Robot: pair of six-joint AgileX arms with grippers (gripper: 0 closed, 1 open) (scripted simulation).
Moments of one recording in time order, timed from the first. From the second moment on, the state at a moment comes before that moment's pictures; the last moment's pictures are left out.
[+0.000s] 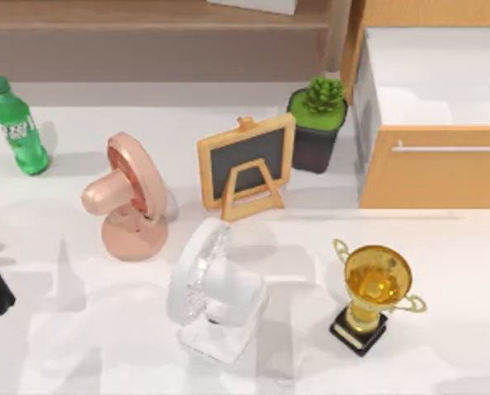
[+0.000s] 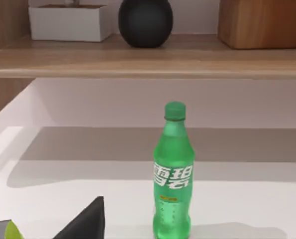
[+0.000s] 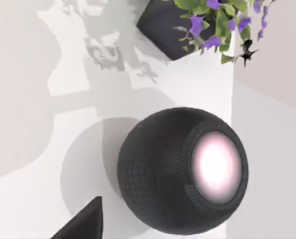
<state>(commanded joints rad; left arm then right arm) 0.00 0.00 0.00 0.00 0.00 0.00 -0.56 0.77 0.50 -0.46 0.03 -0.88</state>
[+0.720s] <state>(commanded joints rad) 0.00 0.00 0.00 0.00 0.00 0.00 -0.95 1.46 0.93 -0.83 0.02 -1.53</state>
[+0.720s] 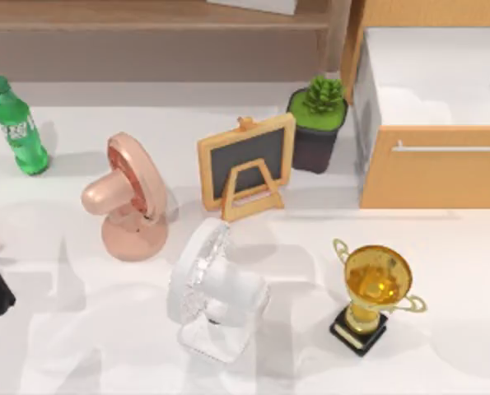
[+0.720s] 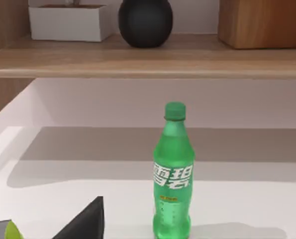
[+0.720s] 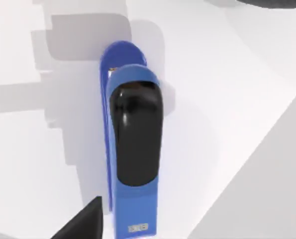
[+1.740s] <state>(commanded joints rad) 0.00 0.00 0.00 0.00 0.00 0.00 -1.00 1.67 0.89 -0.80 0.00 -1.61</state>
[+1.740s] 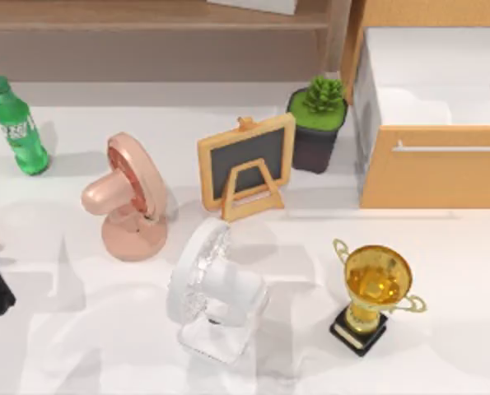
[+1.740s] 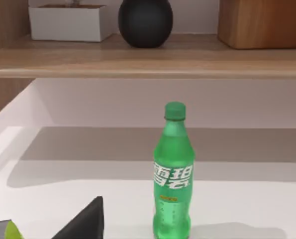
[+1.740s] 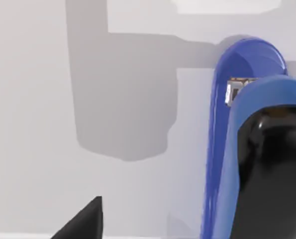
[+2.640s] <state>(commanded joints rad) 0.00 0.00 0.00 0.00 0.00 0.00 -1.00 1.72 0.85 -0.71 0.00 -1.61</state>
